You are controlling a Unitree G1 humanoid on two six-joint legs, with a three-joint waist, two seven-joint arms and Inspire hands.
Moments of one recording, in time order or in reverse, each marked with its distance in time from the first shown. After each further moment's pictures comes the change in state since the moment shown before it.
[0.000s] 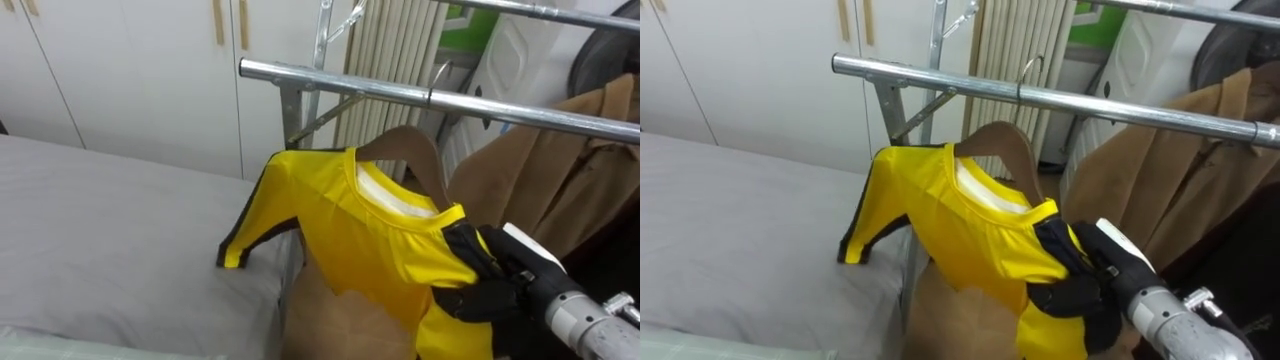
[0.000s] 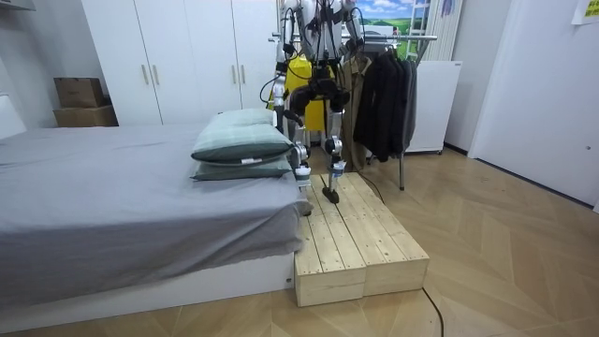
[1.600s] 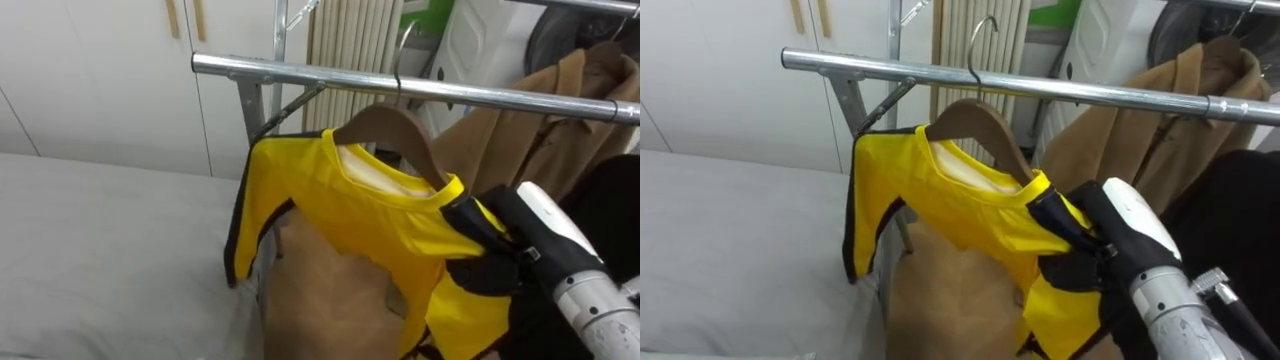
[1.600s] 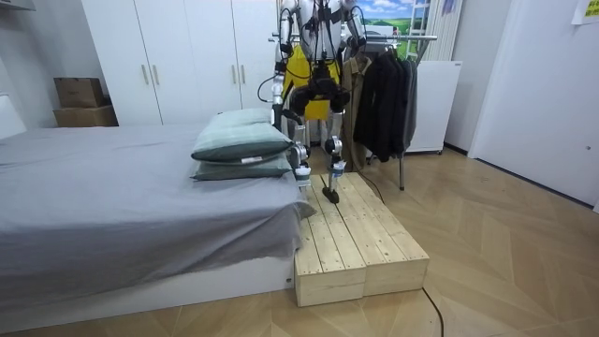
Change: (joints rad) left arm -0.009 -0.001 -0.095 0.042 -0.049 0.060 0.004; right arm 0.067 0.026 0.031 -0.353 -0.312 0.012 -0.141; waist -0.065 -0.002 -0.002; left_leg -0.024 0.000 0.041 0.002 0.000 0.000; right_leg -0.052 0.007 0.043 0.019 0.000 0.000
